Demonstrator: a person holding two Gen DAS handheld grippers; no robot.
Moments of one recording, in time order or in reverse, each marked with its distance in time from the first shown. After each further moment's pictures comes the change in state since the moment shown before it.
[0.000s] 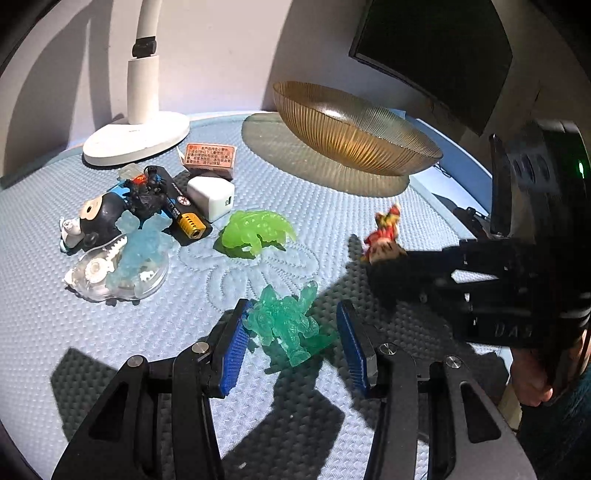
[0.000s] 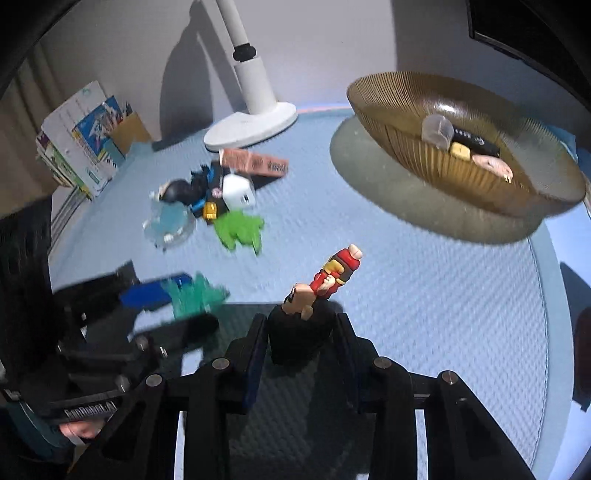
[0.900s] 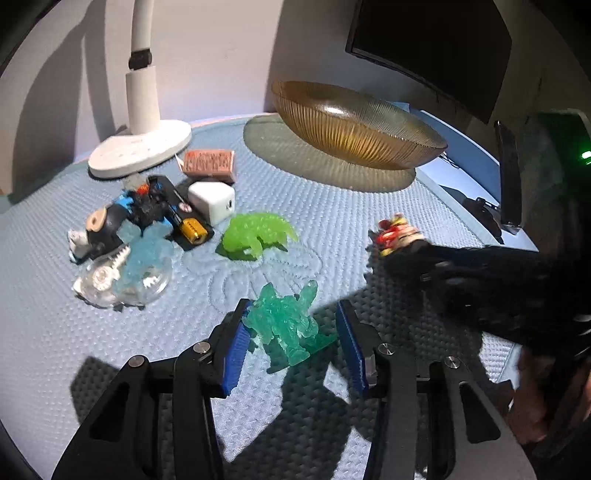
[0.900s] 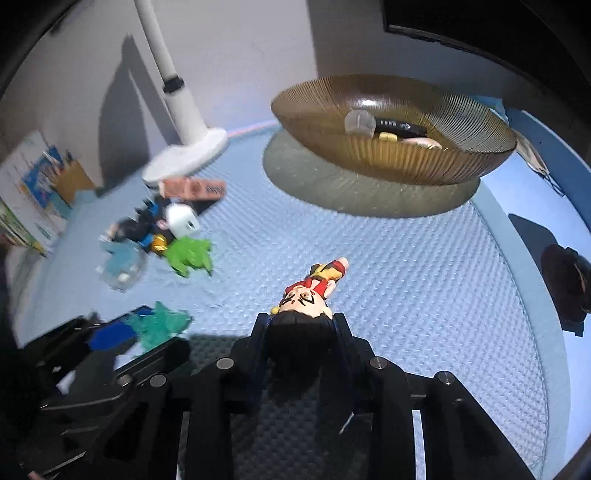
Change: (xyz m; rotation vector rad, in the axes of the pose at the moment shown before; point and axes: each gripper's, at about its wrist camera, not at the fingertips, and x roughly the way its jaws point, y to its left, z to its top) left arm 0.001 -0.010 0.004 0.043 -0.005 0.072; right arm -0.018 -0.005 -0.008 0.216 -0.103 -0.176
